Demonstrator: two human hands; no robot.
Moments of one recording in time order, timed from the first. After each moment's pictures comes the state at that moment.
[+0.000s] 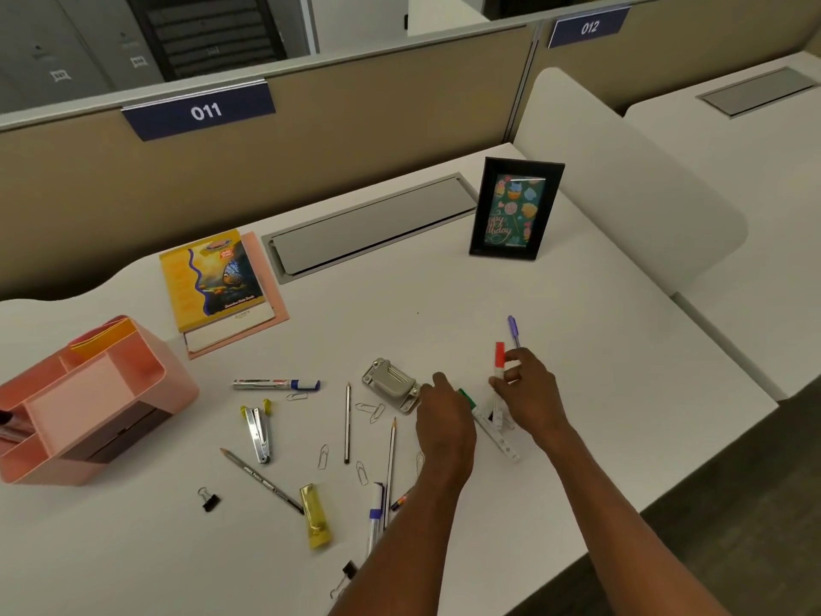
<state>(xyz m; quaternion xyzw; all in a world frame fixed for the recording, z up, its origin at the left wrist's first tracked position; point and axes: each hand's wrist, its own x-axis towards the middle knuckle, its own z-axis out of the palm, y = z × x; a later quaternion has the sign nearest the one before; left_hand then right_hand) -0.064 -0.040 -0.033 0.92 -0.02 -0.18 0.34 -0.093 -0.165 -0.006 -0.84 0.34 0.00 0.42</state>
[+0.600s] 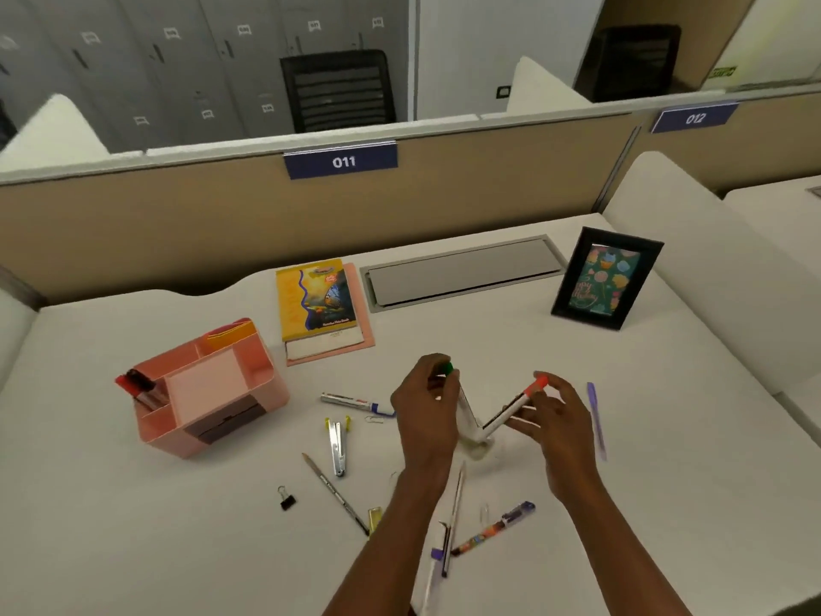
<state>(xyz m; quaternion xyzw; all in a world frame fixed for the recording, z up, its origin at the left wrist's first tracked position) -0.006 0.067 0.059 0.76 0.01 0.07 0.65 -0.059 -0.090 0.042 -0.63 0.28 -0.14 0.72</state>
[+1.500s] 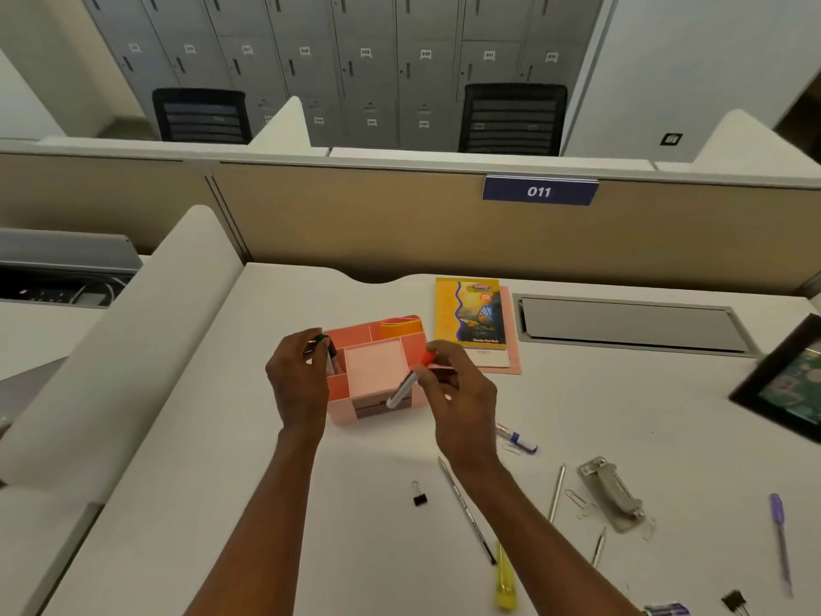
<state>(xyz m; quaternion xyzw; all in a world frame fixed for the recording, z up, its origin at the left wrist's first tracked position) 0.056 0.430 0.058 0.82 0.22 0.31 0.43 0.027 0.225 0.092 -0.78 -0.08 -0.11 0.61</state>
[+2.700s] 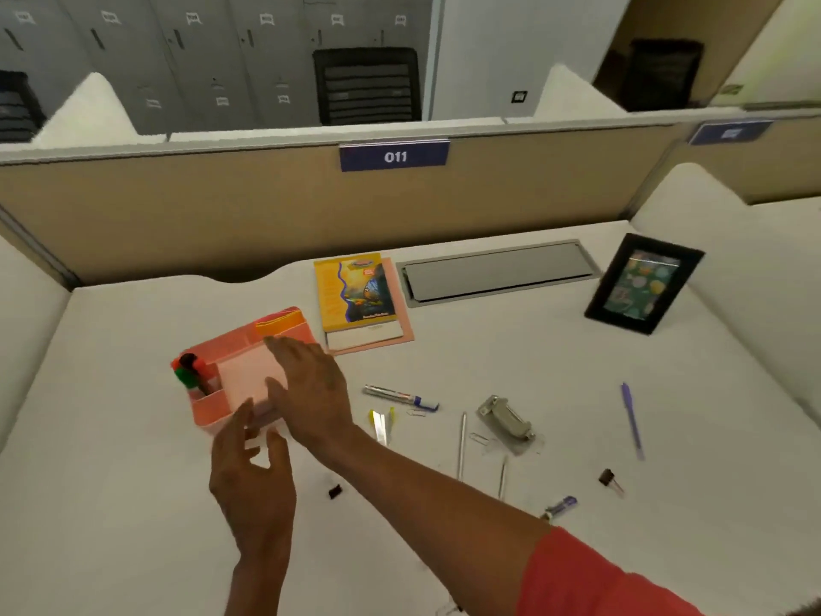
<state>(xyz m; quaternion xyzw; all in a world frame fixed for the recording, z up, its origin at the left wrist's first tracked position) -0.033 0.344 0.026 0.84 0.19 0.25 0.45 0.055 0.271 0.053 -0.92 -0.13 -0.07 0.35</state>
